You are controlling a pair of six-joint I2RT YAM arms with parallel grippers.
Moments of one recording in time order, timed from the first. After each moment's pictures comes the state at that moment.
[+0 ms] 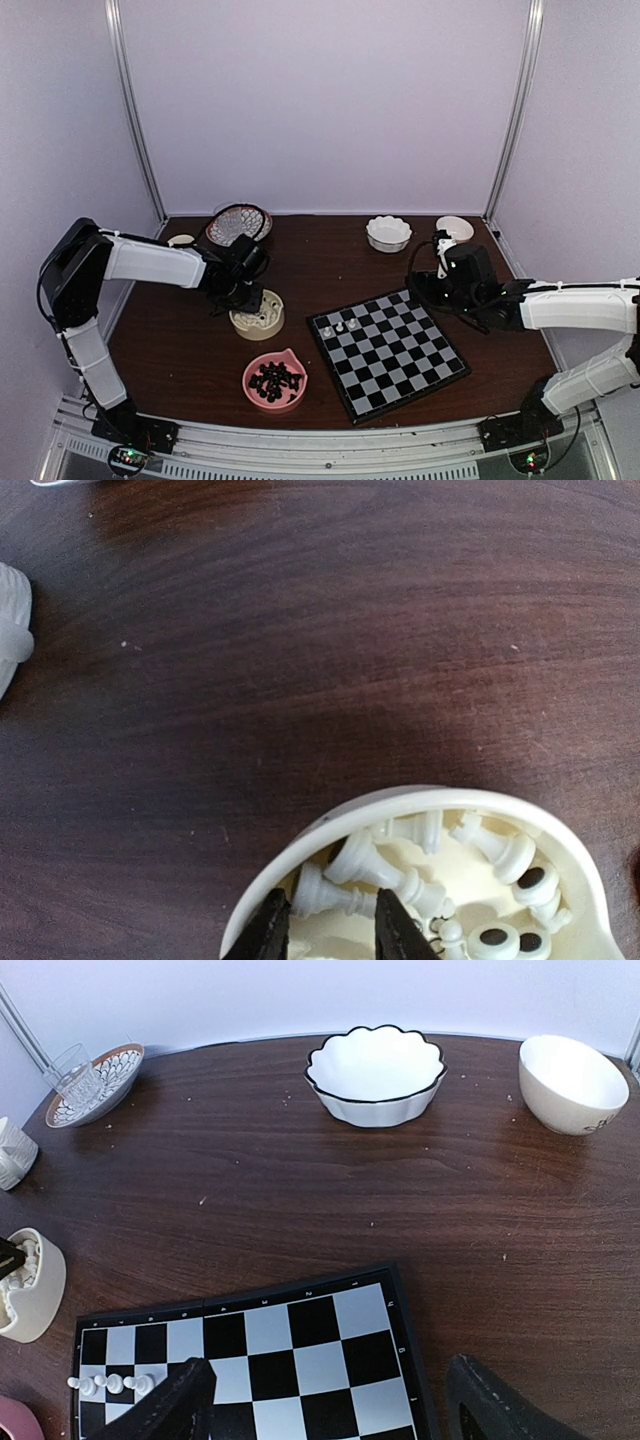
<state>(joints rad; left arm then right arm) -0.69 1.79 1.07 -0.37 -0.32 -0.47 0.70 1.26 0.63 0.08 0.34 0.43</state>
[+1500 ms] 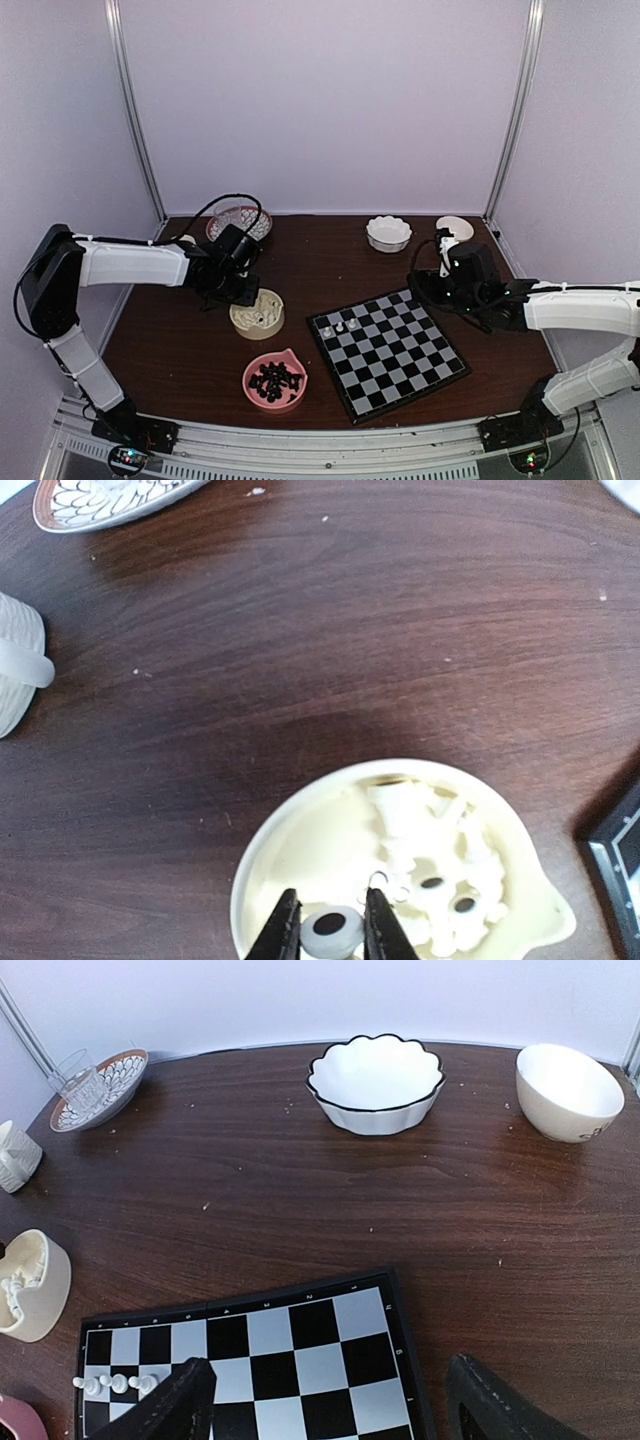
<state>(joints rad) -0.69 1.69 1.05 -0.39 -0.27 -0.42 0.70 1.23 0.63 0.06 0.35 0.42</state>
